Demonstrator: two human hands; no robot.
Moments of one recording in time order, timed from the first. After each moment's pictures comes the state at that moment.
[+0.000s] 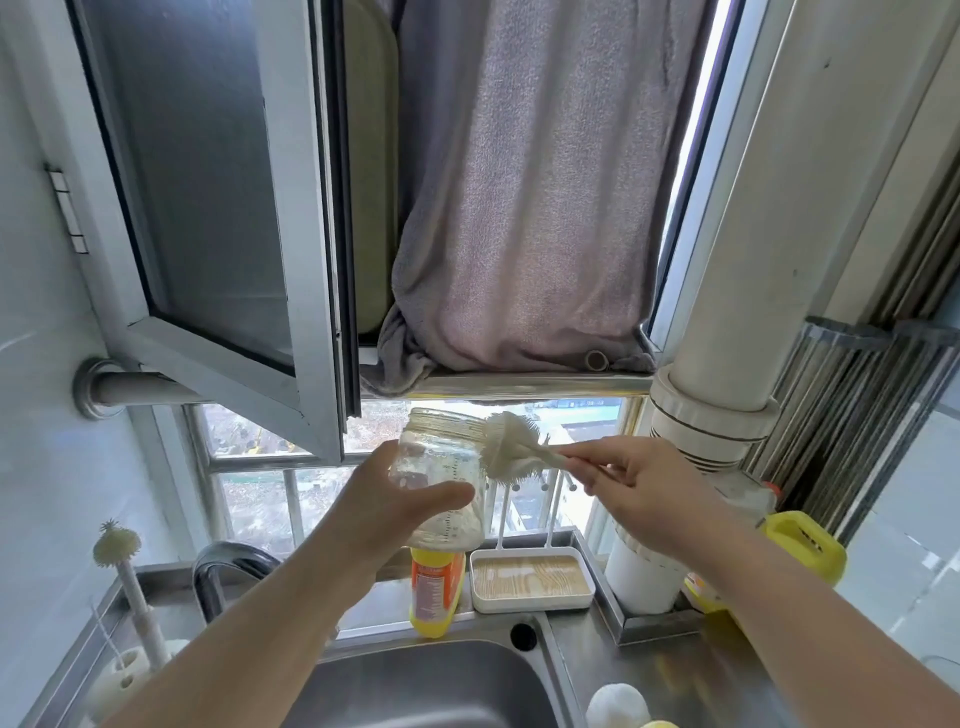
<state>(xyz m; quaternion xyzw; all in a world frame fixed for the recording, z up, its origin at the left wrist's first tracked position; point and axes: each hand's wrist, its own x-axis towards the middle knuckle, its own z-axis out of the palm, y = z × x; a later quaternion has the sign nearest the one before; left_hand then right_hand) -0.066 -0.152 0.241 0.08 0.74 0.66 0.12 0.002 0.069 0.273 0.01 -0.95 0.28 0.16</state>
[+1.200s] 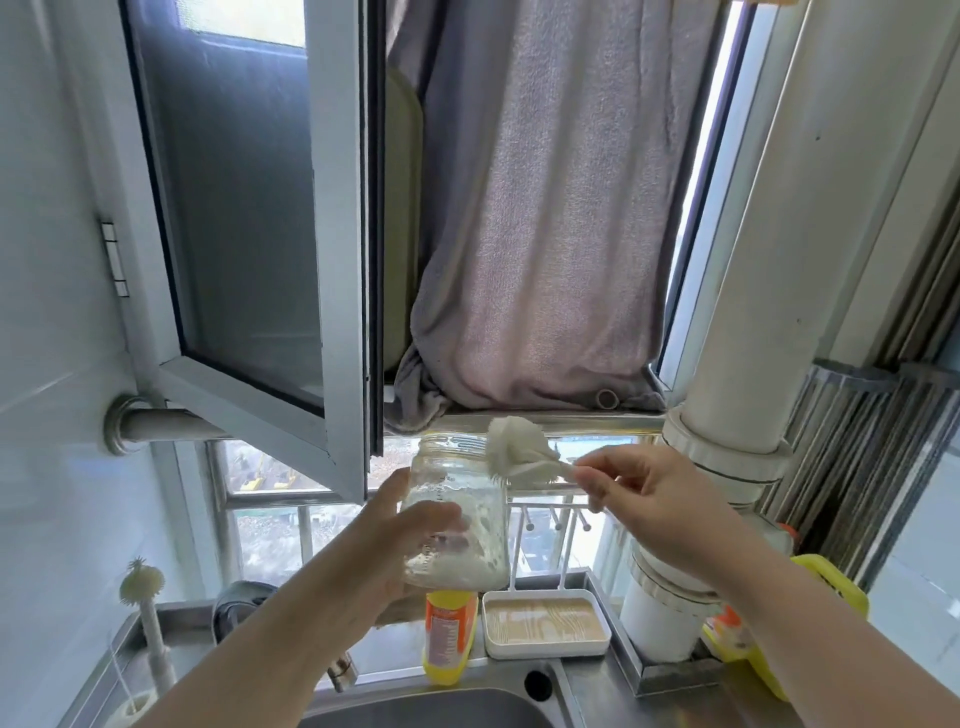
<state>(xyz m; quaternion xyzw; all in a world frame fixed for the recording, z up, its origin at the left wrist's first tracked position) -0.065 -0.180 0.251 0.13 0.64 0.72 0.23 0.004 0.051 0.303 0.05 -0.91 0.37 0.19</state>
